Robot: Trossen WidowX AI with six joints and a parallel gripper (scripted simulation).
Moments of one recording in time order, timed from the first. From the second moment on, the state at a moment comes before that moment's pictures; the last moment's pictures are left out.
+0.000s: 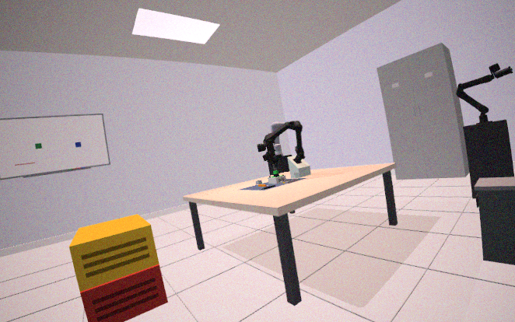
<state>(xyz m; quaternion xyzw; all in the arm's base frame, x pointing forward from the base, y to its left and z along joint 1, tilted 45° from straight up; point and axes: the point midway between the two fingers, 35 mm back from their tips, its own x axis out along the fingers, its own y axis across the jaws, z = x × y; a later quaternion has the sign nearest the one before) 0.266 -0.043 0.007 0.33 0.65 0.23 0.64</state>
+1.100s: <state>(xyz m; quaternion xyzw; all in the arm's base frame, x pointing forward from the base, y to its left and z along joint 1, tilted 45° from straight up) 0.264 -0.040 0.010 0.33 0.66 0.21 0.65</state>
